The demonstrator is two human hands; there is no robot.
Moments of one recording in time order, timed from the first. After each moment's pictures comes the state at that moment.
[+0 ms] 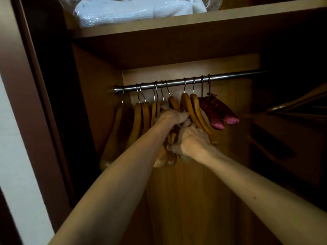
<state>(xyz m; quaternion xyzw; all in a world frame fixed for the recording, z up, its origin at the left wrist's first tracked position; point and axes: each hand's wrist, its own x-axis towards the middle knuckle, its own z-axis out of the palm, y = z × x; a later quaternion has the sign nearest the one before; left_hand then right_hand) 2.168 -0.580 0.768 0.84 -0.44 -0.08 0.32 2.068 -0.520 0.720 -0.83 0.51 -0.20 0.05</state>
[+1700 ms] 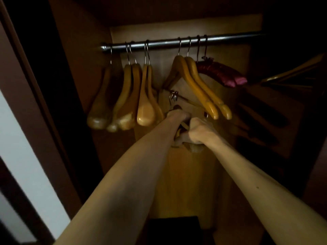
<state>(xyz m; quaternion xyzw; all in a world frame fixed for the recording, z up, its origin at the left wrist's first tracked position) 2.125 -0.594 0.657 0.83 -0.48 -0.22 0.16 2.002 -0.509 0.655 -0.82 0.51 -0.17 0.20</state>
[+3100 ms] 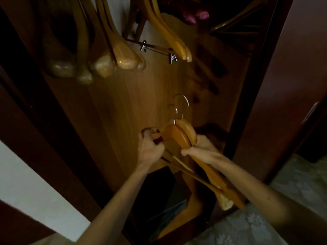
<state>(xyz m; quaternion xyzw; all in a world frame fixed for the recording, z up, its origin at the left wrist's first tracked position) 2.133 -0.404 0.450 0.70 -0.53 -0.33 0.36 1.940 -0.425 0.446 -0.68 0.56 -0.25 0.41</state>
